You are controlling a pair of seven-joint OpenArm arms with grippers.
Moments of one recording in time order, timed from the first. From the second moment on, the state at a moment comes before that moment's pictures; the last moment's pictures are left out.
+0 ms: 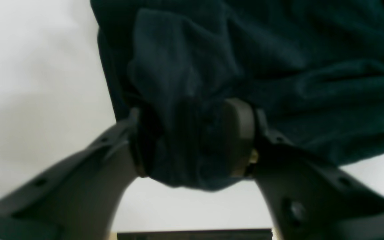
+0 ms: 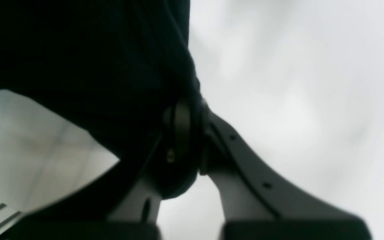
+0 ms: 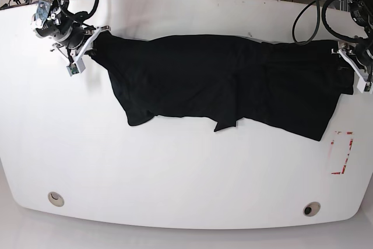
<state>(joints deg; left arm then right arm) 3.7 -20.5 -43.7 93.1 -28.8 -42.8 77.7 -17.4 13.0 25.7 101.1 26.0 36.7 -61.5</state>
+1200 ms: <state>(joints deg) -5.1 -22.3 -47.1 95.1 -35.7 -42.7 81.5 -16.9 13.1 25.7 101.3 25.7 37.1 -61.6</state>
